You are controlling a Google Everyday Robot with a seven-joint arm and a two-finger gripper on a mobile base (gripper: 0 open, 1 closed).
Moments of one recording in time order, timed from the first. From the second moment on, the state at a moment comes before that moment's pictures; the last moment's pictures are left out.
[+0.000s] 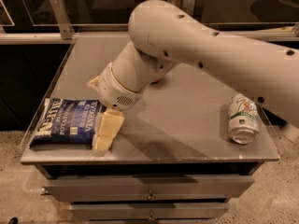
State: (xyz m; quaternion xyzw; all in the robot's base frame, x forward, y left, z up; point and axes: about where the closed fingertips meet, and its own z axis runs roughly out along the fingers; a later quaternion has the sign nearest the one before) arm 0.453 0.118 0.865 -0.74 0.58 0.22 0.26
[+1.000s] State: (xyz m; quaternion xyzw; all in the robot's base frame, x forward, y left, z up) arm 0.470 0.114 0.843 -0.71 0.62 0.23 0.25
